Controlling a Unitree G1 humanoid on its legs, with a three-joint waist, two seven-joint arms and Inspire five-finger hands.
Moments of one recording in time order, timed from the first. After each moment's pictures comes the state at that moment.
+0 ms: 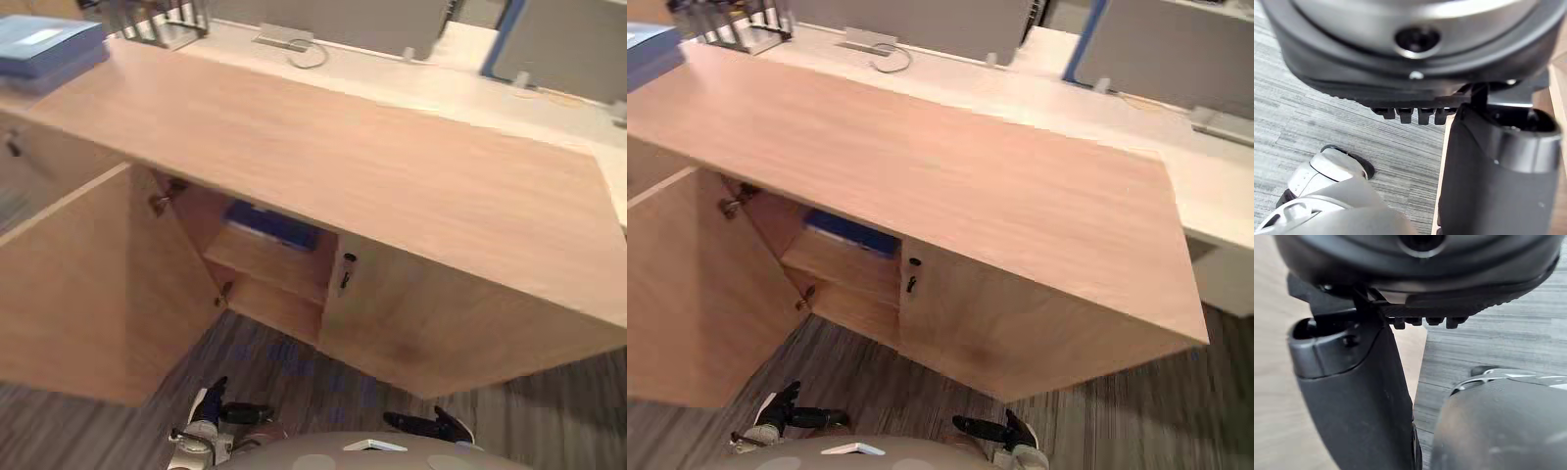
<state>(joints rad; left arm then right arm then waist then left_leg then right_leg) 0.12 0.16 0.00 1.01 0.13 -0.07 0.08 0.10 -0.11 -0.15 1.10 0.08 -0.03 -0.01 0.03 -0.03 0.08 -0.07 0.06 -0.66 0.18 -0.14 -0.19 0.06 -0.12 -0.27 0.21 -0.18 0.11</state>
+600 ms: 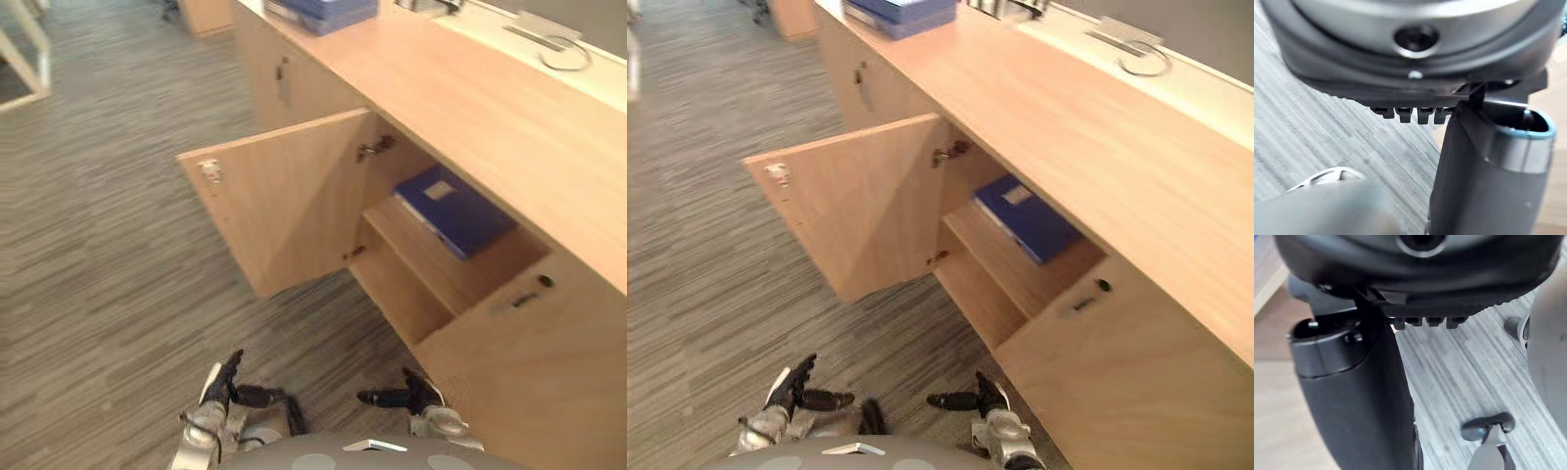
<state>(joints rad) 0.22 0.14 -0.02 0.74 0.17 -0.04 0.02 0.00 -0.06 -0.04 1.07 -0.07 -0.03 0.02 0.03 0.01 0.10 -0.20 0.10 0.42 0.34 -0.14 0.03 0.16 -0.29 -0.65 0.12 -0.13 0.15</state>
